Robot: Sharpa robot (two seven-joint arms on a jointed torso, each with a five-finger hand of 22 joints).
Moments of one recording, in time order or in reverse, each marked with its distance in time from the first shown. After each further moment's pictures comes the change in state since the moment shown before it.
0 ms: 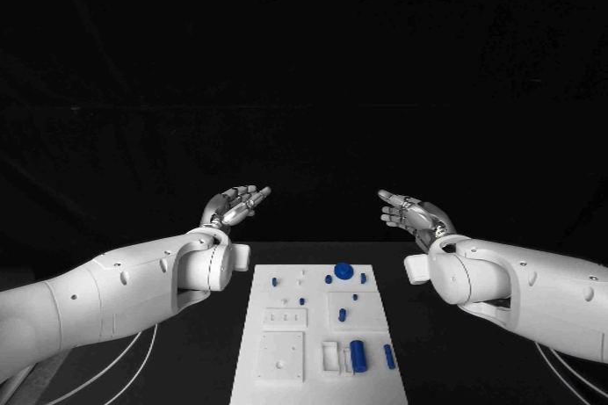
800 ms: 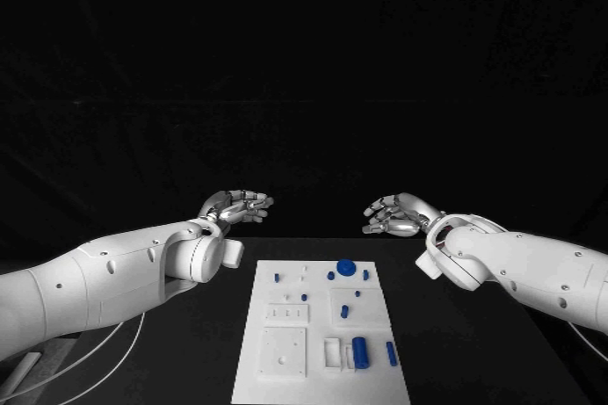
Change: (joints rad) left arm 0.037 -0.060 -0.026 0.024 -0.021 0.186 -0.103; left_hand 0.207 0.144 -0.050 -0.201 0.061 0.281 0.069 0.099 0.033 0.353 0.065 0.152 0.061 0.355 -0.001 0.180 0.070 0.054 0.309 -0.083 0.098 0.015; right arm 0.045 0.088 -0.027 -0.177 -0.838 0.182 -0.205; right_hand 0.212 -0.021 0.171 -0.201 -0.085 0.308 0.027 0.140 0.068 0.389 -0.059 0.106 0.042 0.434 -0.103 0.208 0.097 0.133 0.387 -0.025 0.168 0.128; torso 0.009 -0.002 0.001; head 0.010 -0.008
